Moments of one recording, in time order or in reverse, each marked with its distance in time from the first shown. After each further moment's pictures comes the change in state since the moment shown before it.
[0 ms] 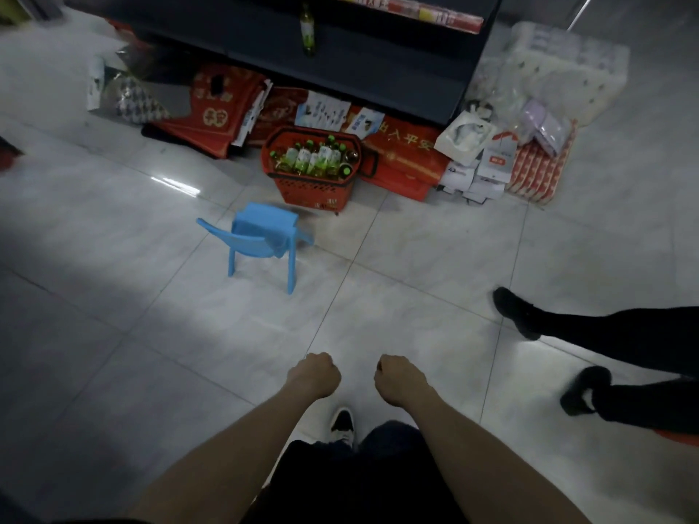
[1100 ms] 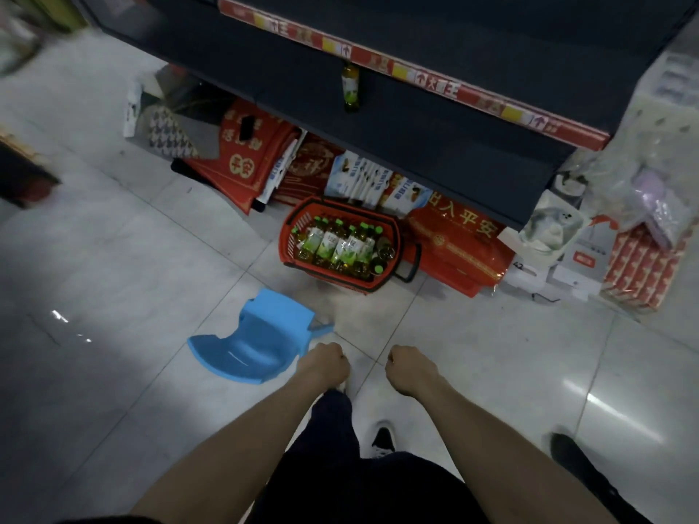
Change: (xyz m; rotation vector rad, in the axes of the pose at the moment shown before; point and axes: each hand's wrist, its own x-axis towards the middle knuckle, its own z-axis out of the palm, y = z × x) left_hand 0.366 0.154 -0.398 -0.076 0.018 -0.094; right_hand 0.431 -0.108 -0.395 -0.098 -0.075 -0.115
